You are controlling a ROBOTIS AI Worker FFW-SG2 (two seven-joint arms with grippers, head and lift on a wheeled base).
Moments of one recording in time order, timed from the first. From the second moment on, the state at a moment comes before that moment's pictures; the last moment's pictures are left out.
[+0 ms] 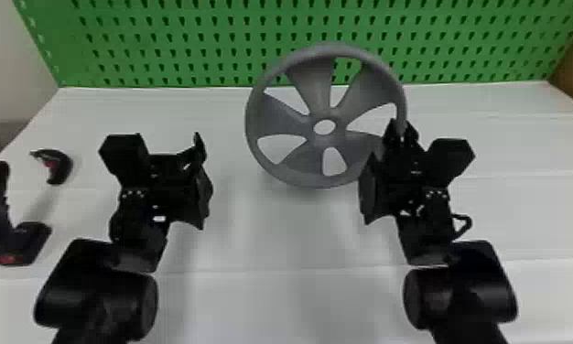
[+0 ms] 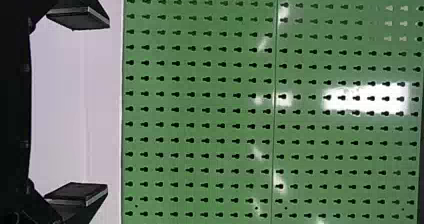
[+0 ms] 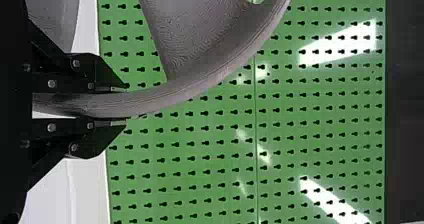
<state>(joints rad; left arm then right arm) -0.04 0.15 -0.14 -1.59 0.15 -0.07 0.15 -0.14 -0.01 0.10 -1.39 -0.06 -0.26 -0.10</state>
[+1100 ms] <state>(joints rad) 0.00 0.15 -0.10 -1.57 0.12 -0.07 0.12 -0.12 0.00 0.07 -1.38 -0.03 -0.28 -0.10</state>
